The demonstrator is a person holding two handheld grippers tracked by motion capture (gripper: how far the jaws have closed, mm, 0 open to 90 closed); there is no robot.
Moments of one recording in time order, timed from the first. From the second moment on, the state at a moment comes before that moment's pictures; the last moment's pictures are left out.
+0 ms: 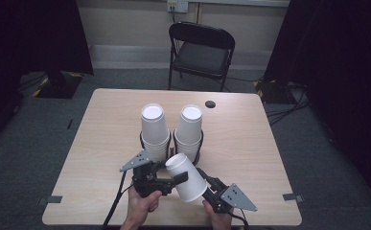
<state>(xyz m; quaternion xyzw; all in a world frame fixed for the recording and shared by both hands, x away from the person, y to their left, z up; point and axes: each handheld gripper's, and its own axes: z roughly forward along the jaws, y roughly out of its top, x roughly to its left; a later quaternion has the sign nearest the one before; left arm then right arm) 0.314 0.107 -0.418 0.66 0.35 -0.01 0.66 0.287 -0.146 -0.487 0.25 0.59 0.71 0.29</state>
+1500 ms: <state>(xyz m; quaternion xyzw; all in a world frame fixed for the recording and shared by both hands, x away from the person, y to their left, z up) 0.312 0.137 -0.447 0.77 0.26 0.21 0.54 0.306 -0.160 -0.458 0.36 0.74 0.54 0.18</state>
